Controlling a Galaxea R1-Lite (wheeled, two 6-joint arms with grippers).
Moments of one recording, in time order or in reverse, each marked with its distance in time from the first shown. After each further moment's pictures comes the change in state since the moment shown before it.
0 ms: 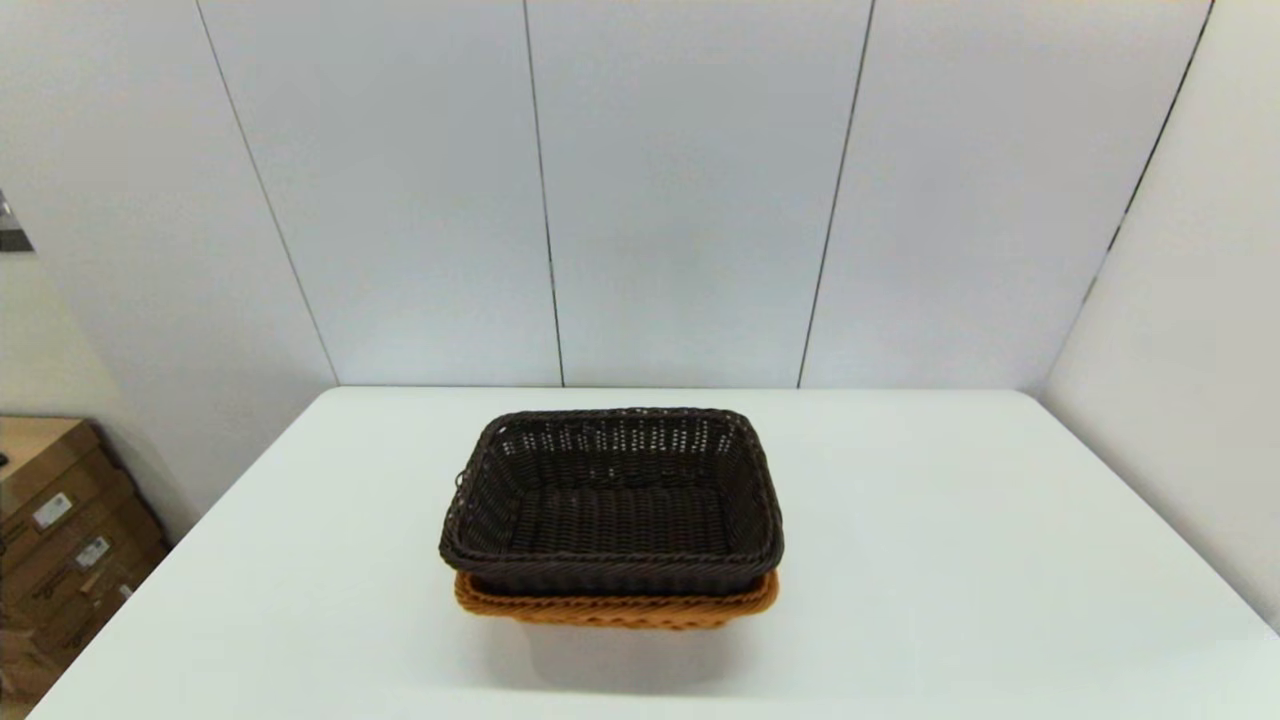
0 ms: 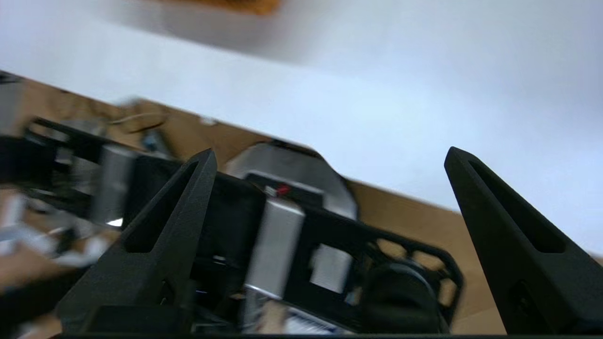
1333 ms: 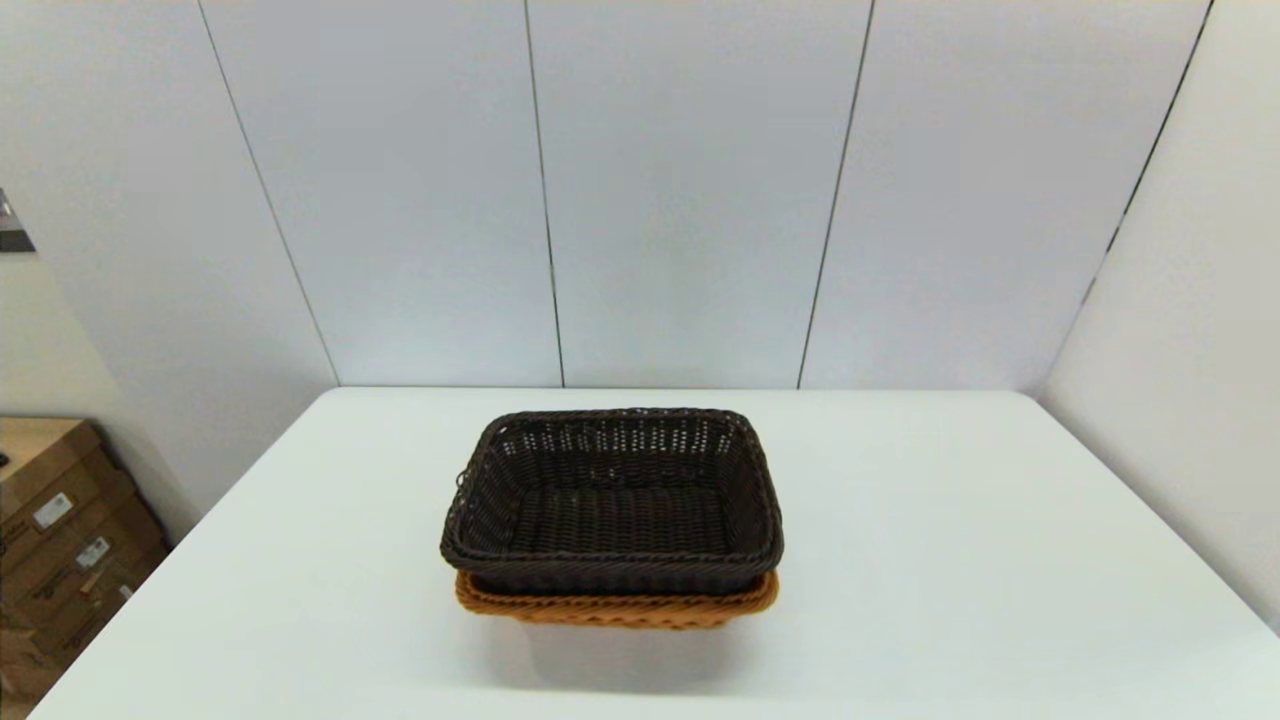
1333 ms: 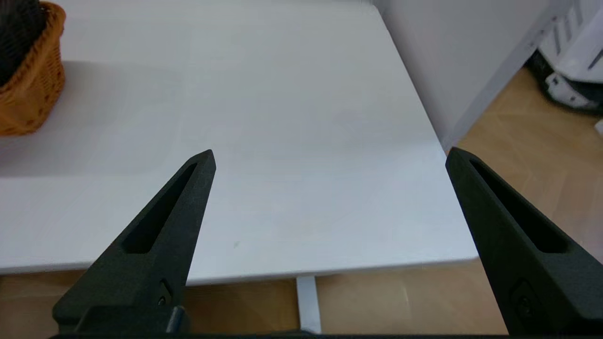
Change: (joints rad) left arm 0.000 0.000 0.000 0.000 0.000 0.000; right arm -0.254 -0.734 0.761 -0.595 -0.352 -0.225
